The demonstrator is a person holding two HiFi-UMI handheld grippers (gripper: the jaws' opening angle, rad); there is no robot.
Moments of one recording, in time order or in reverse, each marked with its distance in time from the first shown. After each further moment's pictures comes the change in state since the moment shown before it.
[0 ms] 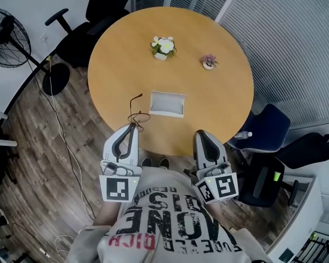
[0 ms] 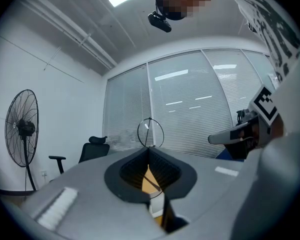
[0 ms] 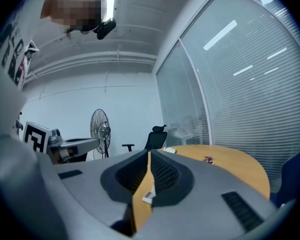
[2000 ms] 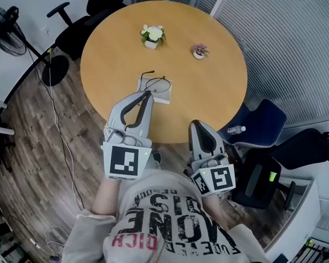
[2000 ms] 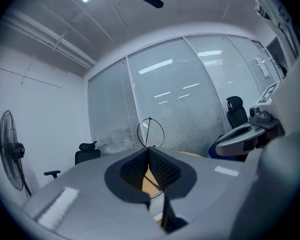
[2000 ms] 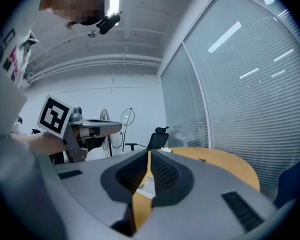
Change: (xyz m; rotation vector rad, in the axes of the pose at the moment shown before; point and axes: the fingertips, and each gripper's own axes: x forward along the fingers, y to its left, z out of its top) left arm 0.049 -0.097 0.051 0.171 0.008 -0.072; right arm -0.056 -0.038 -0.005 -0.055 -0.014 0.058
